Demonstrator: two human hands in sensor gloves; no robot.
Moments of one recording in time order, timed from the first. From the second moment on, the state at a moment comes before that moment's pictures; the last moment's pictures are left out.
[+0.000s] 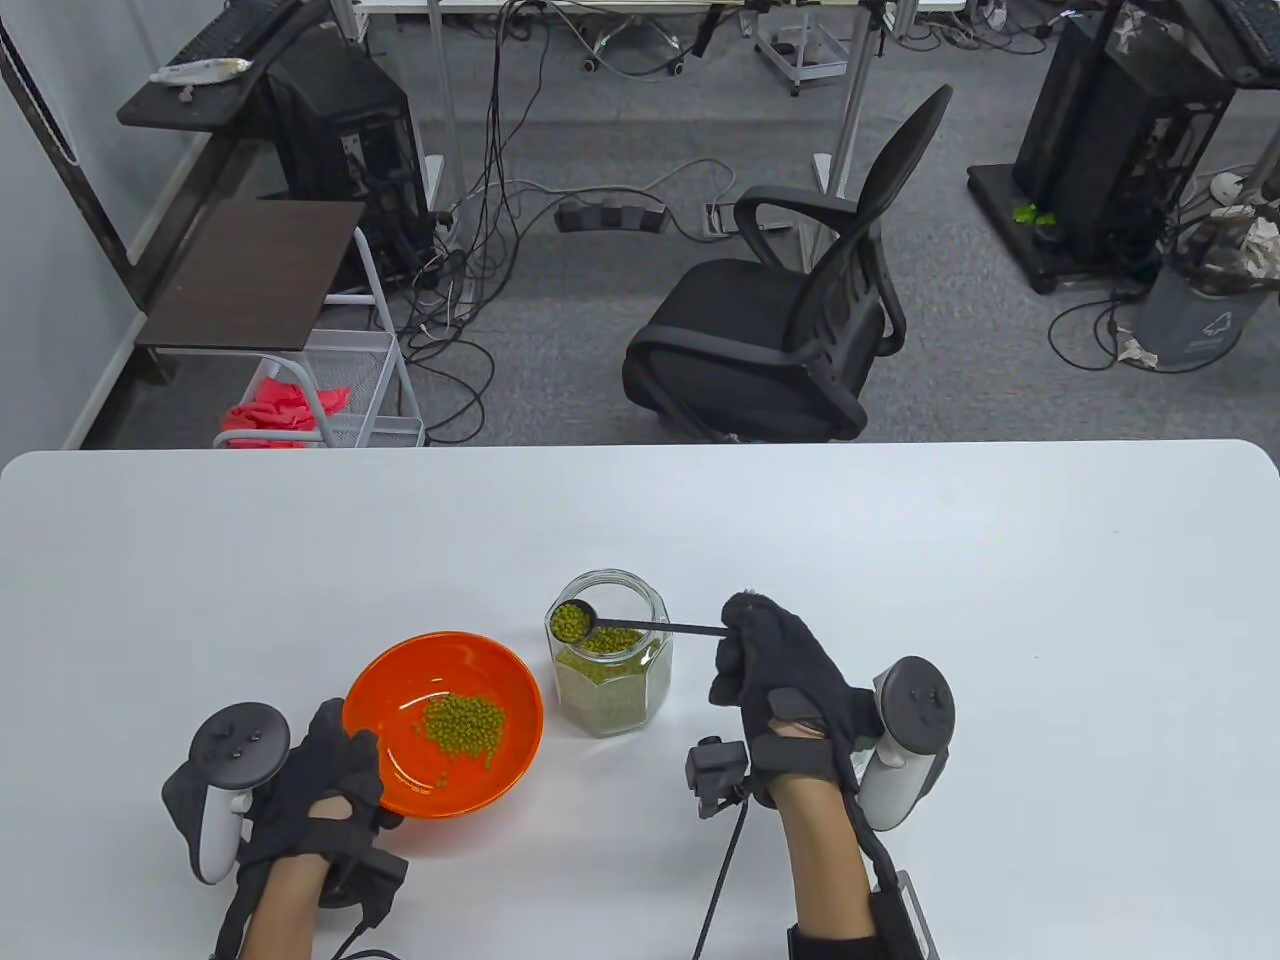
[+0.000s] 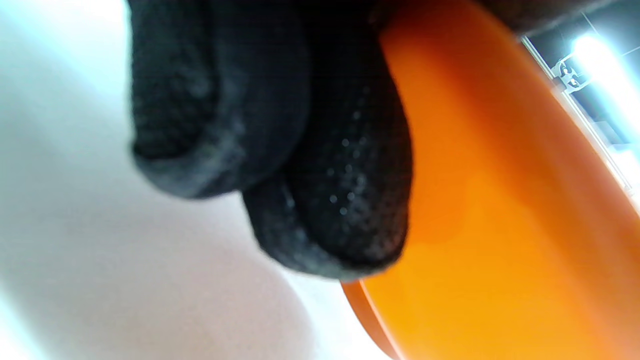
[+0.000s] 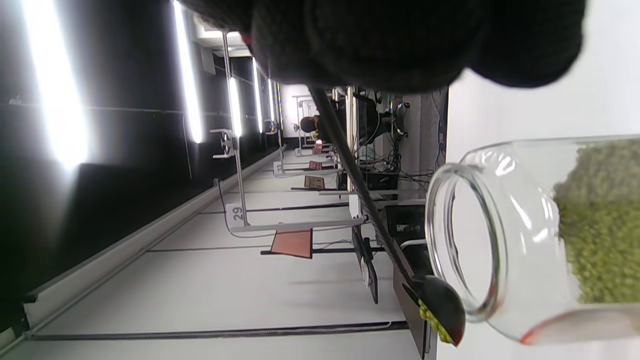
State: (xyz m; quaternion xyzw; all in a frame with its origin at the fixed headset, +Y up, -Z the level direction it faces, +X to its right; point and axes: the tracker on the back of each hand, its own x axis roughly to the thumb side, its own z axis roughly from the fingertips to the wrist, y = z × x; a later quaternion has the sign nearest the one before) left_hand -0.331 -0.722 -0.300 -0.06 0.12 0.43 0.89; right_hand 0.114 -0.667 -0.313 -0.06 -0.07 0.65 0.75
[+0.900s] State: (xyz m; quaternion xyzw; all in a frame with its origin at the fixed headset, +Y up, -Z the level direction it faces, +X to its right) left_hand -0.333 -0.722 -0.299 -0.06 0.12 0.44 0.89; right_hand 0.043 -0.658 -0.312 0.13 0.03 0.77 0.62
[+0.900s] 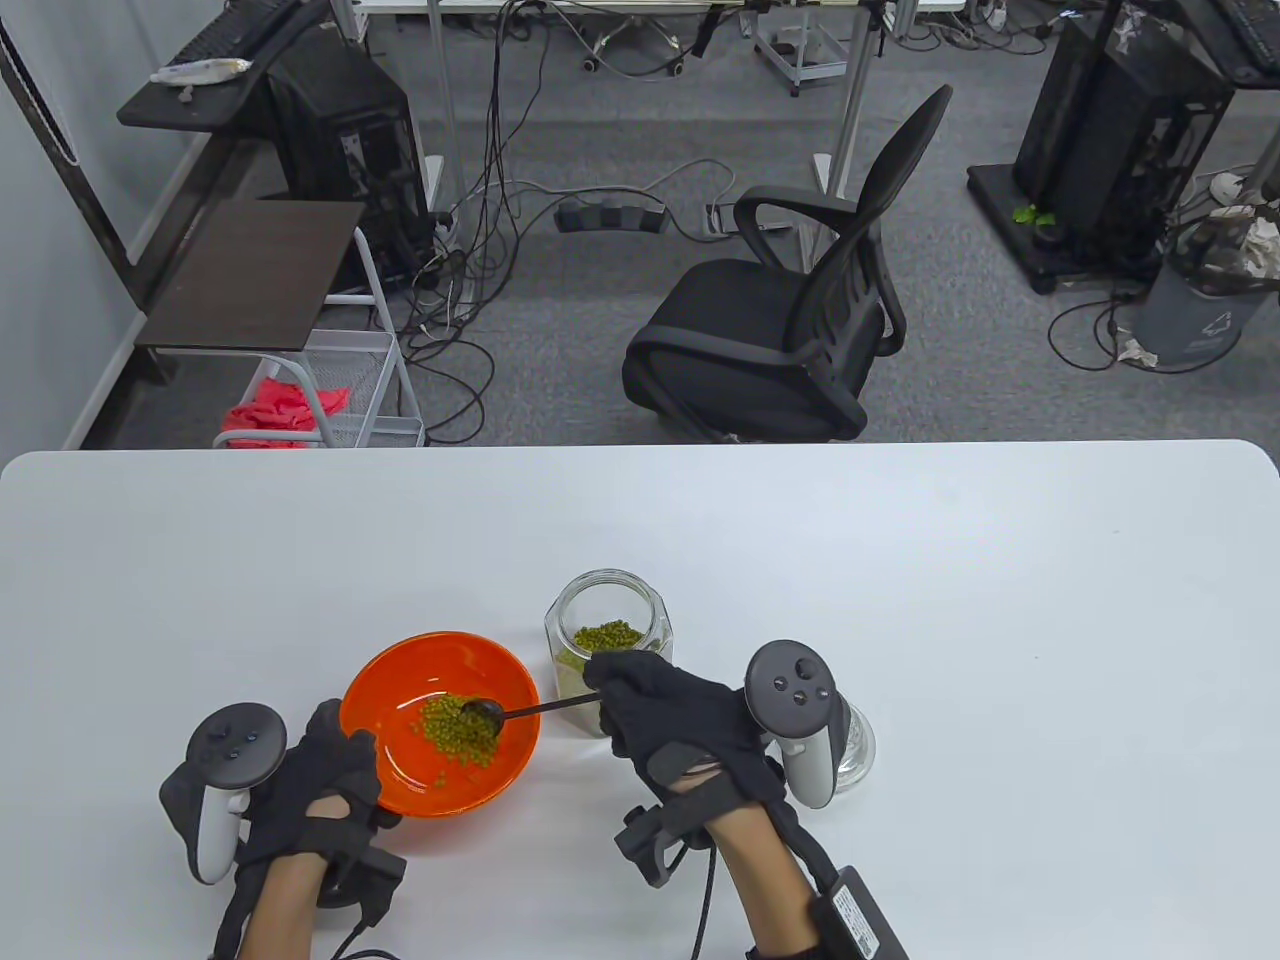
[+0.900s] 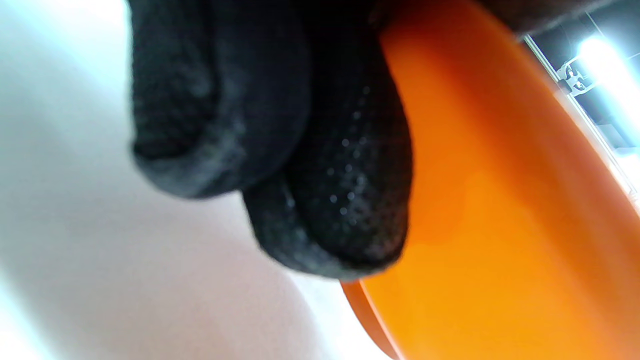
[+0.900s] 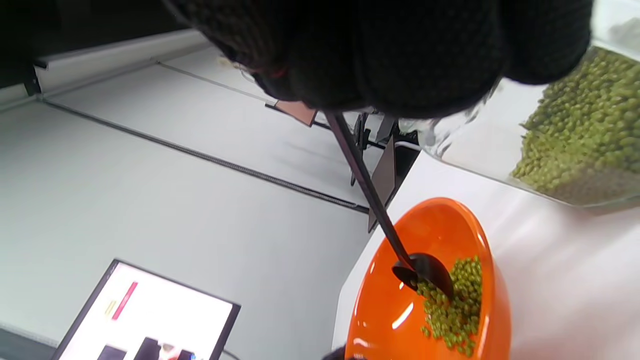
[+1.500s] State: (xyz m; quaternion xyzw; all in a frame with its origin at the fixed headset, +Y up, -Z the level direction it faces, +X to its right) left_hand -0.333 -0.723 -0.300 -0.06 0.12 0.44 0.89; right_hand 0.037 -0.642 -0.309 0.23 0.07 0.80 0.56
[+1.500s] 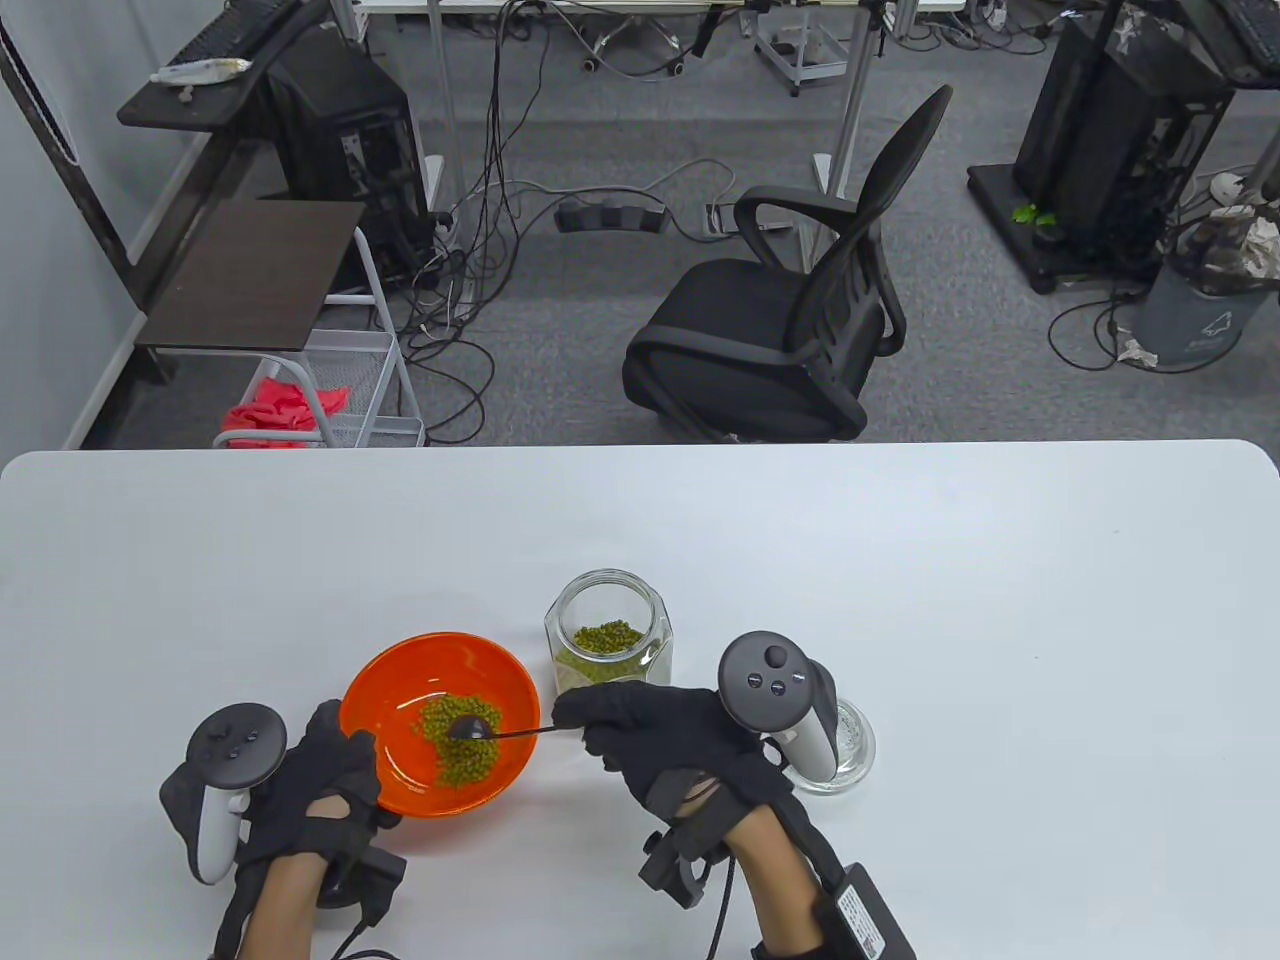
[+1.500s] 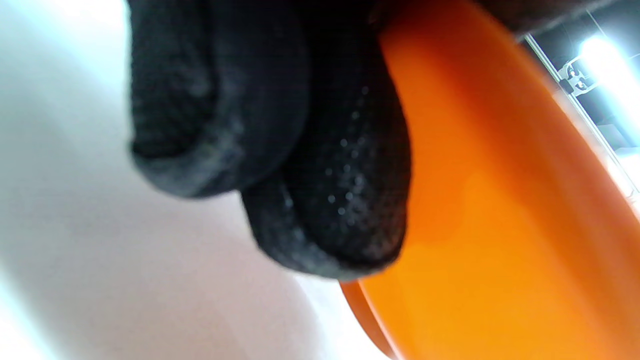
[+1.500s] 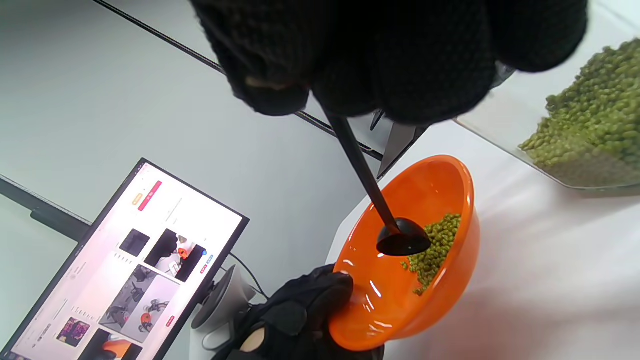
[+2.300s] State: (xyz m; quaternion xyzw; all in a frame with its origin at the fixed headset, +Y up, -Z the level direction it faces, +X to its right) left_hand -0.333 -0.723 -0.300 -0.06 0.12 0.44 0.89; right_hand 0.093 -0.627 -0.298 0.08 -0.14 0.75 0.64
